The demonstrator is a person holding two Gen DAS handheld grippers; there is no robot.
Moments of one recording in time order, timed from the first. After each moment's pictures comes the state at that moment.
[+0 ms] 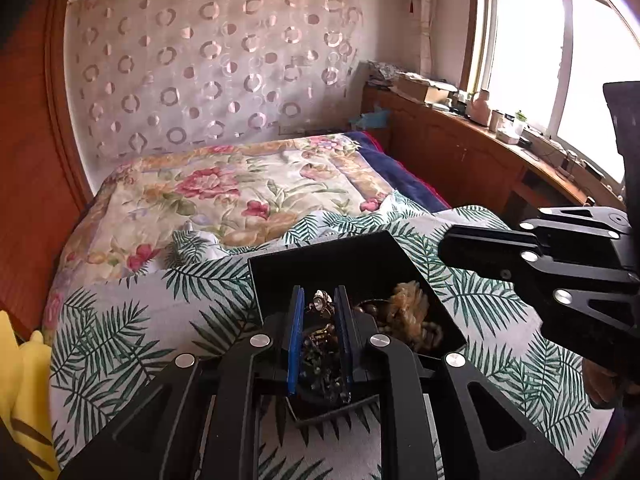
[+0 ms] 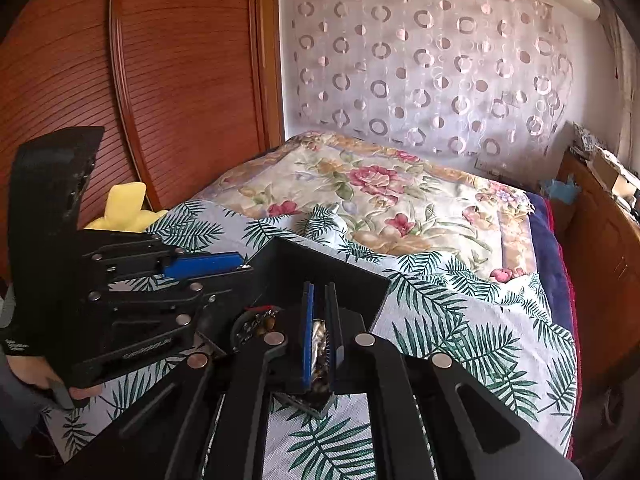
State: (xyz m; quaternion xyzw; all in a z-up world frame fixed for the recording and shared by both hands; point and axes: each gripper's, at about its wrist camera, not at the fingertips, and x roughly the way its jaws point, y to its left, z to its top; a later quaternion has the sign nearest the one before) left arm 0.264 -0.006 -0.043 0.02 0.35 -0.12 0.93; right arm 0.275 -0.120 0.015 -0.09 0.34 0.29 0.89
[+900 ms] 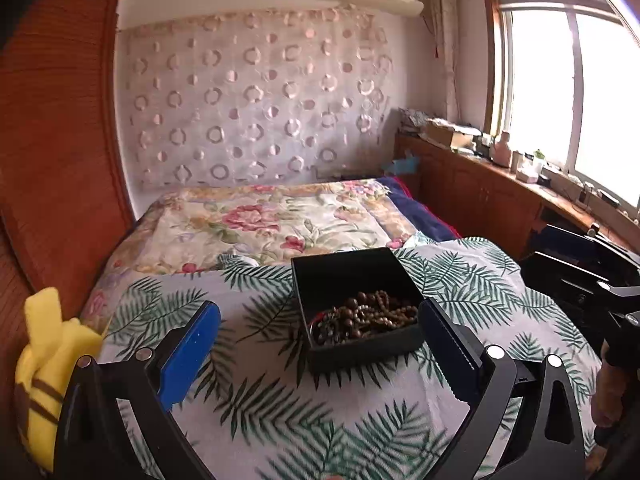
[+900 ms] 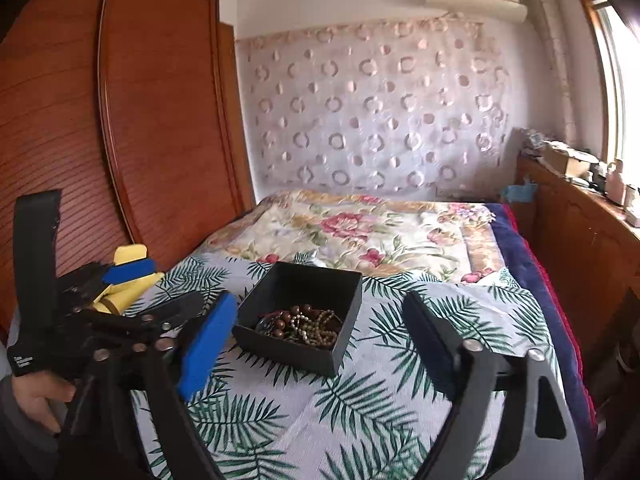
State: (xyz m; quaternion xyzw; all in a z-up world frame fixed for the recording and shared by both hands) left arm 0.156 -0.001 -0.006 0.01 0.26 -0.05 0.96; right arm 0.167 -0.175 0.046 0.00 0.24 0.23 0.94
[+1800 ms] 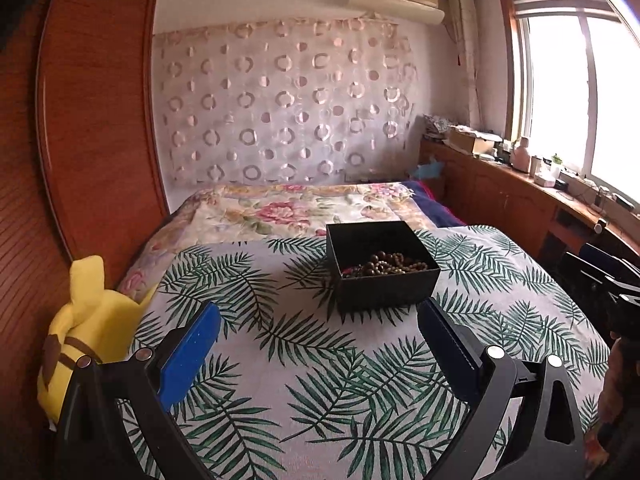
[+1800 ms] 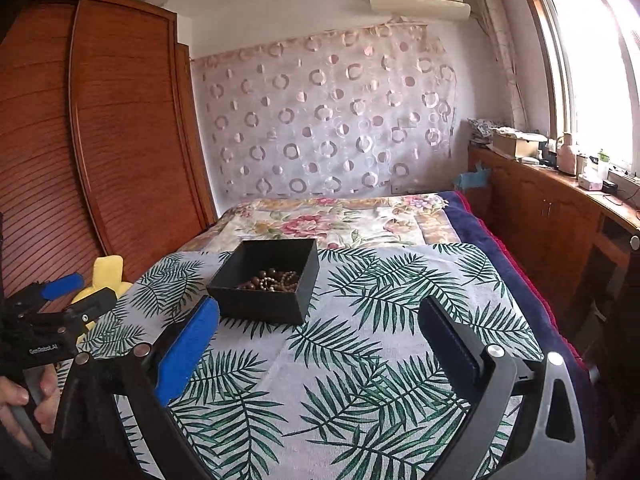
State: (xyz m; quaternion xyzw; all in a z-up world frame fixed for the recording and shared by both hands) left arm 0.068 0.019 -0.012 0.01 0.25 0.01 0.97; right arm 0.099 -0.210 0.014 0.04 0.23 0.15 0.96
